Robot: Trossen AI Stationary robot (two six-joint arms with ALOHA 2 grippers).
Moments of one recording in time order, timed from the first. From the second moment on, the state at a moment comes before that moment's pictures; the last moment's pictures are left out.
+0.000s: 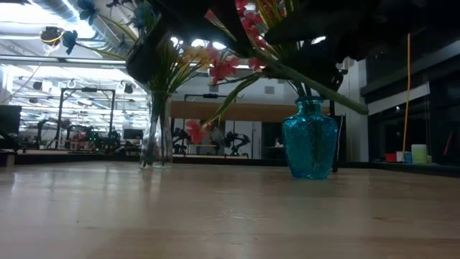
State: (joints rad) left arm -0.57 1.98 1.39 -0.35 -1.17 1.28; right arm 0.46 1.64 0.74 0.51 0.34 0.56
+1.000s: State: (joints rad) left arm -0.55 1.98 1.39 -0.27 -1.09 1.38; right arm 0.40 1.67 0.75 0.48 0.34 0.54
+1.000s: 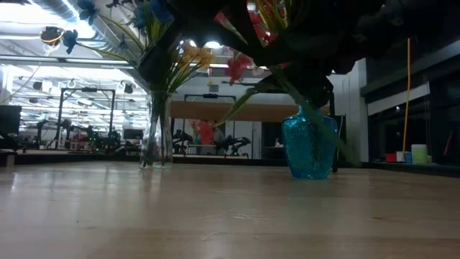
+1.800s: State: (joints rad) left arm -0.59 1.98 1.39 -0.25 -1.12 1.36; right arm 0.39 1.66 0.75 0.47 0.36 0.51
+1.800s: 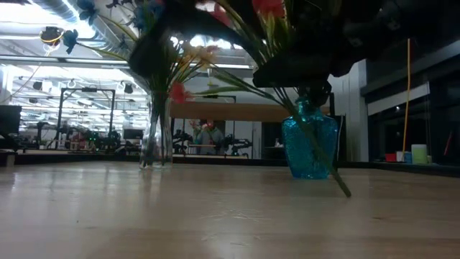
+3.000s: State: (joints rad) left arm -0.85 1.95 1.39 -0.78 -1.12 -0.16; right arm 0.51 1.59 0.75 0.26 0.31 0.36
